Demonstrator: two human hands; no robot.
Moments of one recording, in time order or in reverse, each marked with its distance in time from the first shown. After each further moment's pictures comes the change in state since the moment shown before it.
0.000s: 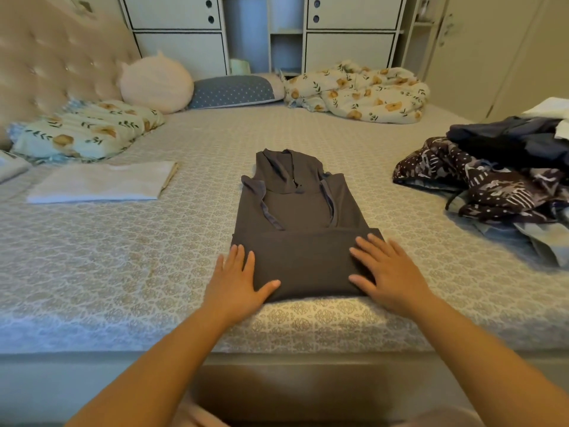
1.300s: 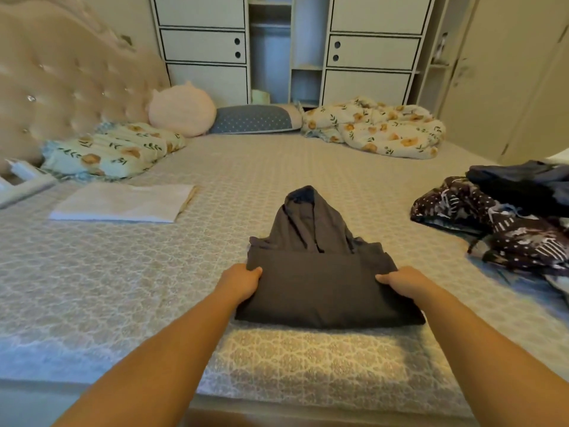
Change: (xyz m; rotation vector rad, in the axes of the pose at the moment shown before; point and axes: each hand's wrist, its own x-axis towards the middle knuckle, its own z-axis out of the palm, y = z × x) left_hand 0.063 -0.023 -0.043 -0.815 -0.063 -0.416; right_hand 0.083 0.010 -0.041 0.872 -0.278 0.811
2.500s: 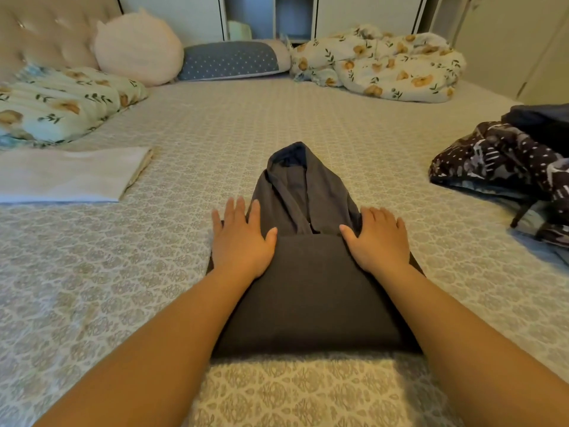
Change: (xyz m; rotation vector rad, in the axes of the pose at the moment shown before) left_hand 0.093 0.027 0.053 0.766 0.348 0.350; right_hand 0.087 -0.036 0.061 -0.626 0.467 -0.509
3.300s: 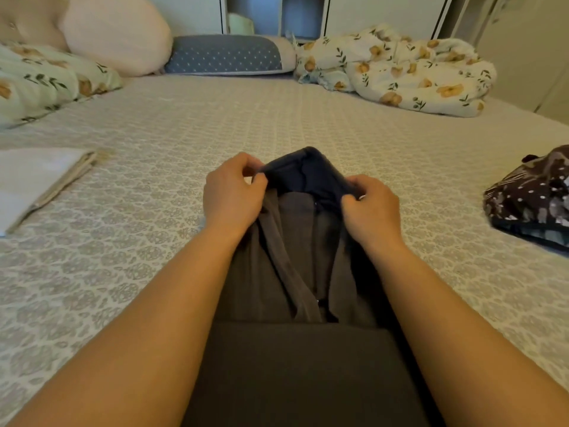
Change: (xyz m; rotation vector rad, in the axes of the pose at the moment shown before) left_hand 0.182 0.015 0.013 -0.865 0.434 -0.076; right_hand 0.164 -0.047 0.022 0.764 0.236 -0.024
